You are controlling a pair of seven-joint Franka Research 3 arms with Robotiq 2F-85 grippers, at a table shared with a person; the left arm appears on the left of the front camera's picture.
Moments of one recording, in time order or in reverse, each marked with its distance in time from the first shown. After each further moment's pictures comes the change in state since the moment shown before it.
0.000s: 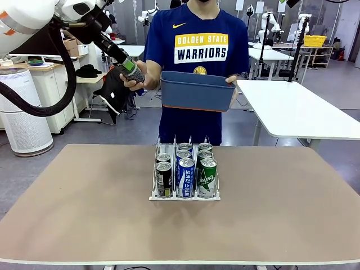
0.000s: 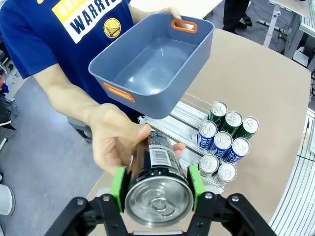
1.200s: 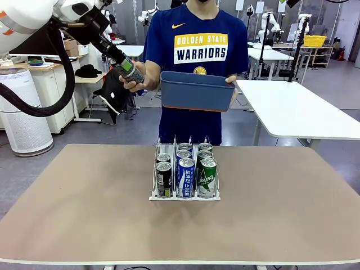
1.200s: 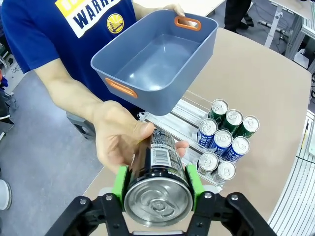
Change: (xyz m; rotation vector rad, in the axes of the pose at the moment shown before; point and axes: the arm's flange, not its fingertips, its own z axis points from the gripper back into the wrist) left arm -0.003 0.003 0.000 -0.002 0.013 0.026; right arm 0.000 0.000 0.000 0.000 0.000 0.000
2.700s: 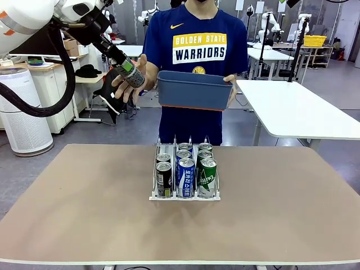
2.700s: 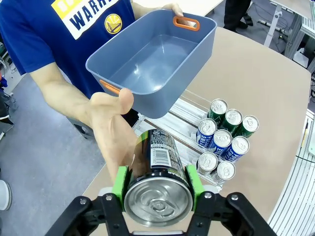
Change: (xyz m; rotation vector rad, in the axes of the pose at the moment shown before) left arm 0.000 -0.001 -0.001 -0.003 0.002 -0.002; right arm 0.000 0.000 0.000 0.000 0.000 0.000
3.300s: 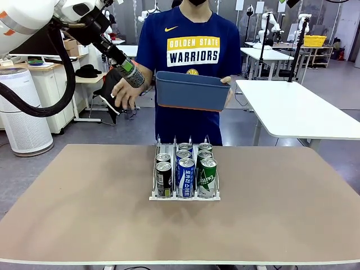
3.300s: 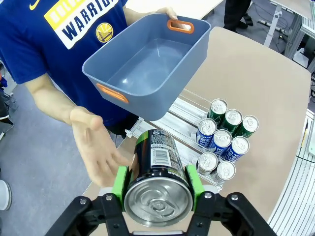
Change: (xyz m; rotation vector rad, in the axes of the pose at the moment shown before) left arm 0.000 0.000 0.000 0.000 0.000 0.000; right arm 0.000 0.000 0.000 0.000 0.000 0.000
